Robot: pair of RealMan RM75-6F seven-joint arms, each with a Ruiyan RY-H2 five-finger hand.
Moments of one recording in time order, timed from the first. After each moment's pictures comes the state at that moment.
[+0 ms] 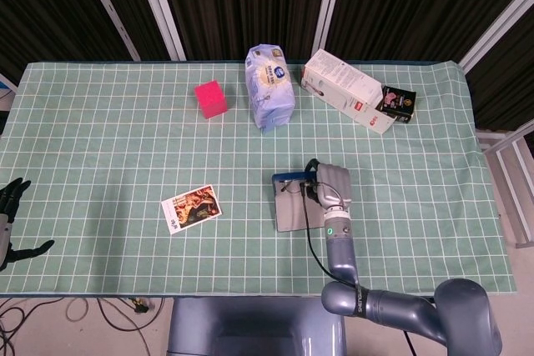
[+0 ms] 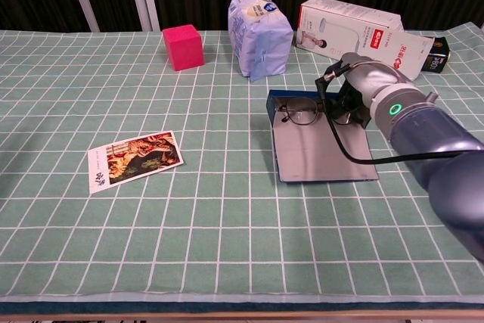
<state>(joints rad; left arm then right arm) -0.12 -1.06 -0.07 -1.67 1.34 1.34 -0.12 0.84 -1.91 0.31 -1.28 -0.68 1.30 -0.46</state>
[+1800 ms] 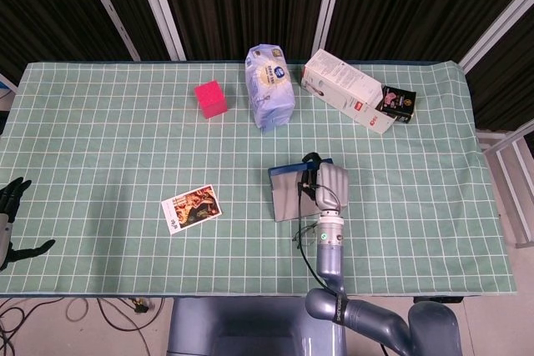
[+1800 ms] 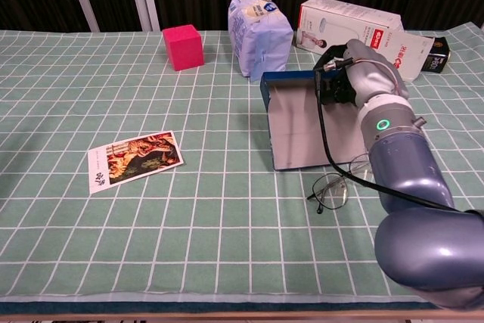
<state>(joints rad) -0.12 -1.06 -0.07 -1.67 1.35 1.35 -0.13 0.74 -2.15 0.44 -0.98 -1.02 1.37 -0.20</state>
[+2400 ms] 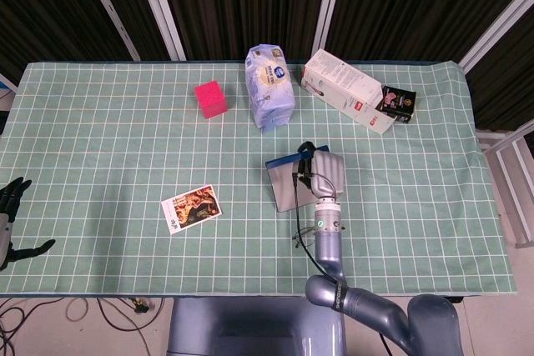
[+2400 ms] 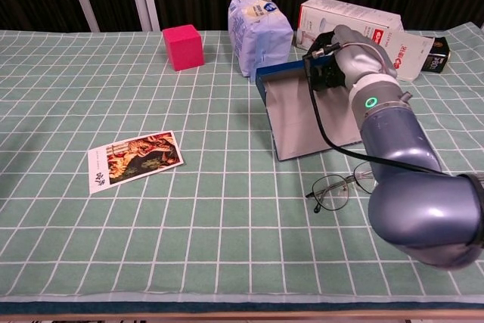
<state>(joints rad) -0.12 -1.06 -0.07 -1.67 1.34 1.34 -0.13 0.82 -2.13 0.51 -0.92 -1.02 1.26 -0.27</state>
